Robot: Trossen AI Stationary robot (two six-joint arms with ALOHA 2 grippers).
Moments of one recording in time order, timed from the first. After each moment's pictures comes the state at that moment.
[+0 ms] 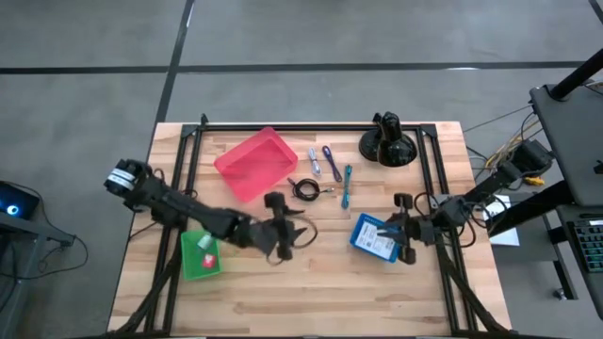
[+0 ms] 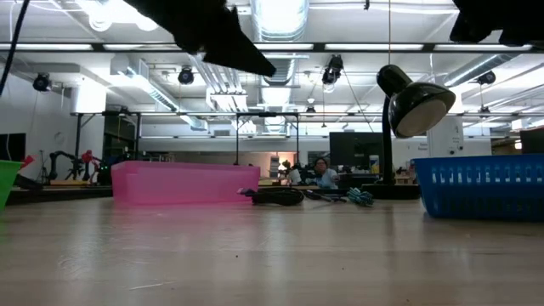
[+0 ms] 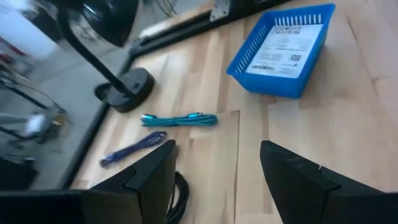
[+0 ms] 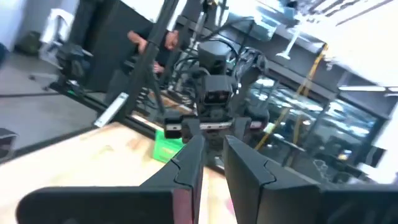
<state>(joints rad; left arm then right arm) -0.35 1.56 0.98 0.04 -0.67 0.09 0.57 0.92 0.04 1.11 0.39 -0.51</state>
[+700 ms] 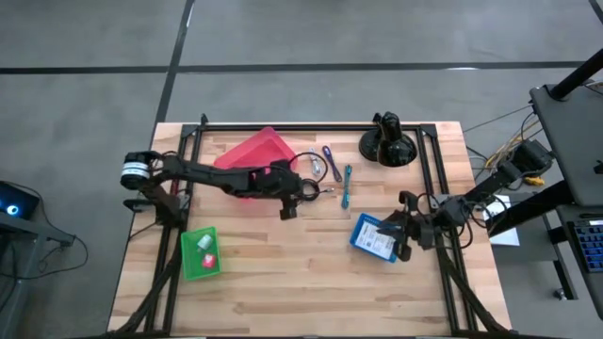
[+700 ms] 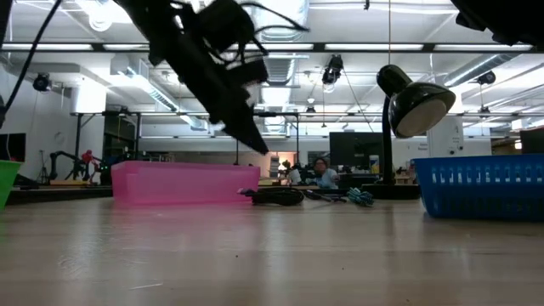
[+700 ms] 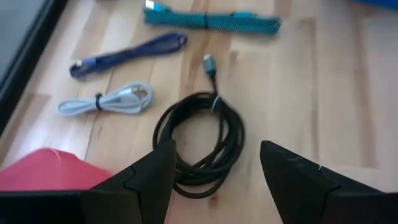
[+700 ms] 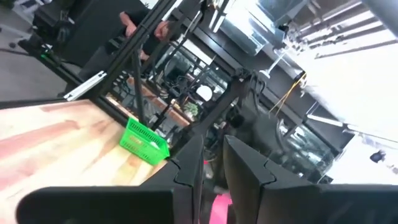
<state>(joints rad) 0.09 1.64 0.99 -0.13 -0.21 0.07 0.57 0.92 0.04 1.13 0.42 -0.77</state>
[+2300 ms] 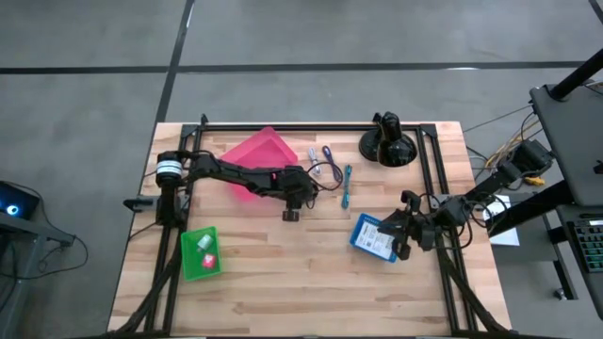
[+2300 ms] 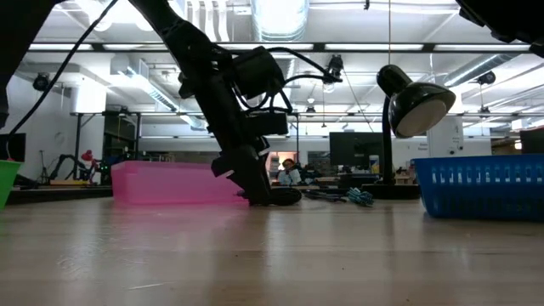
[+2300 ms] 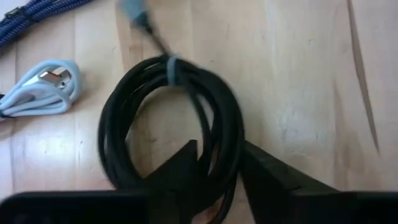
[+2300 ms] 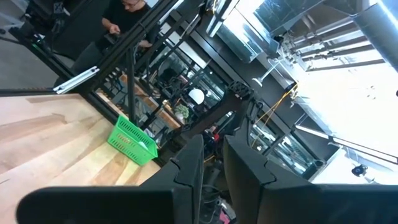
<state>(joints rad) 0.15 1.91 1.14 -0.22 -0.11 0.30 0.57 0.92 0.04 1.14 0.42 -0.87</state>
